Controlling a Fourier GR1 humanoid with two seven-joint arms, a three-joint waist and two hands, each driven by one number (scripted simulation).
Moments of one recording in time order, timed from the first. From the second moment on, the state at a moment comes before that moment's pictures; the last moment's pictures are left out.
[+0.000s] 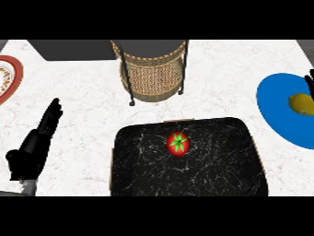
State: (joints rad) left arm 0.00 0.41 -0.19 -1.51 0.13 0.22 -0.08; right arm -0.20 -0.53 -0.03 -1.33 -0.33 -0.08 -0.23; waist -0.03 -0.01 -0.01
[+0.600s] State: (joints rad) left arm -0.12 0.29 -0.28 -1.43 0.19 0.09 -0.07; right arm -0.41 -0.09 0.38 -1.32 -0.09 -0.62 0.05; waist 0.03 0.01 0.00
